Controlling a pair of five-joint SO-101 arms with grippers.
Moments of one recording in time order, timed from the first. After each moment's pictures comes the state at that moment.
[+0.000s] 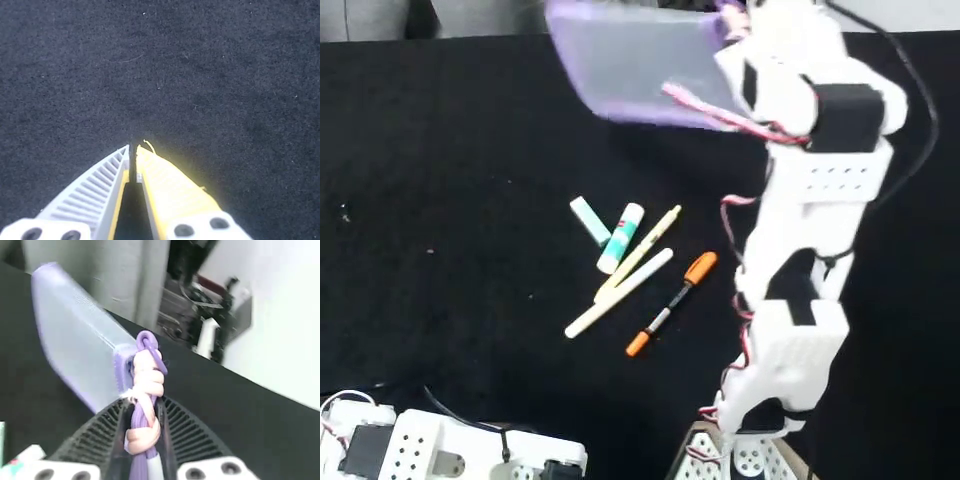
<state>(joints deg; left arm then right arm) -85.9 -101.3 96.3 69.0 2.5 0.9 21.6 -77.4 96.7 24.7</state>
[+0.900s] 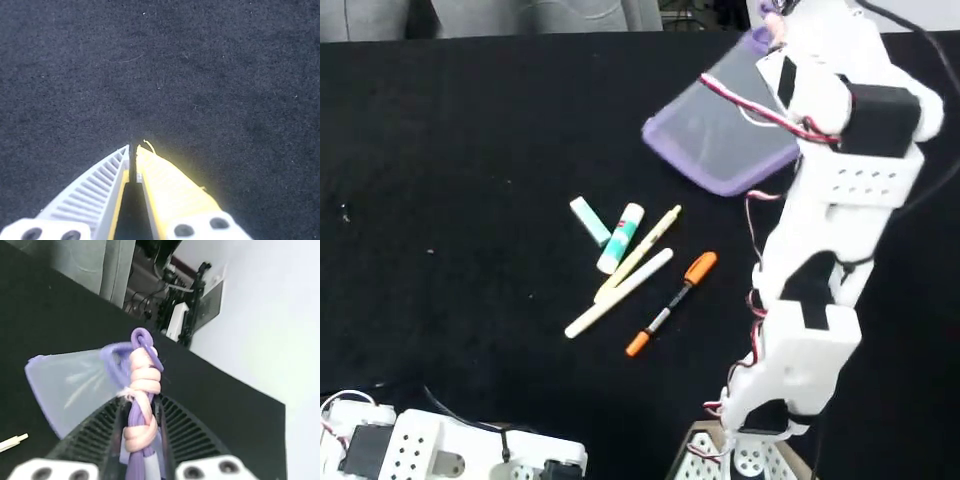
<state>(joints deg) -85.9 -101.3 96.3 69.0 2.5 5.3 18.8 -77.4 99.3 33.5</state>
